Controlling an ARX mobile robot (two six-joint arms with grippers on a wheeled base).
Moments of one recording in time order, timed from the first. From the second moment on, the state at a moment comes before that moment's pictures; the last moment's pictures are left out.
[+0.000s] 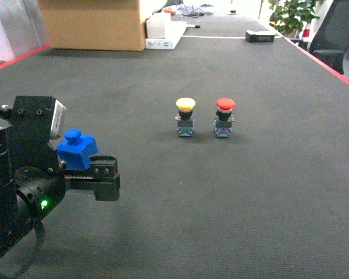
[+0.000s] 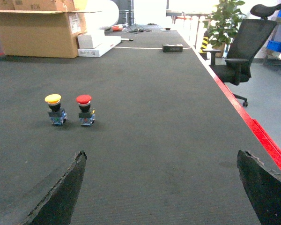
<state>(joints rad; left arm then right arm) -0.30 2.01 0.56 1.13 -0.28 -0.07 0.00 0.00 0.01 0.00 0.00 0.00</state>
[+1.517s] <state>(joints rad) -0.29 2.13 0.64 1.20 -0.30 -0.05 0.00 0.00 0.01 0.00 0.00 0.00</state>
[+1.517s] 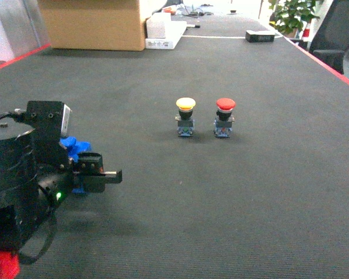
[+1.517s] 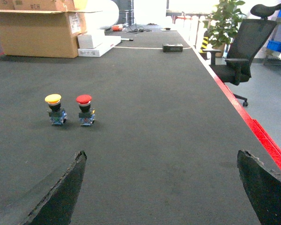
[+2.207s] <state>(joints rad) -0.46 1.05 0.14 0.89 -0.54 -0.03 0.00 0.00 0.01 -0.01 0.00 0.00</state>
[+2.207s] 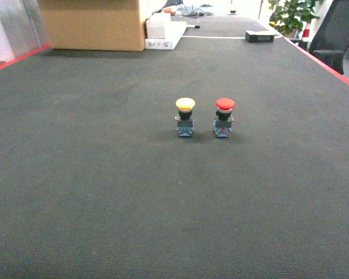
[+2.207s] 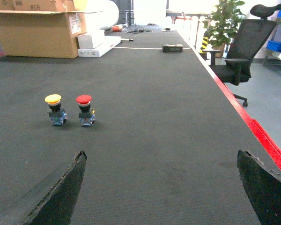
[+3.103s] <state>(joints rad) -0.46 1.04 0.14 0.89 -0.55 -0.02 0.00 0.00 0.01 0.00 0.00 0.00</state>
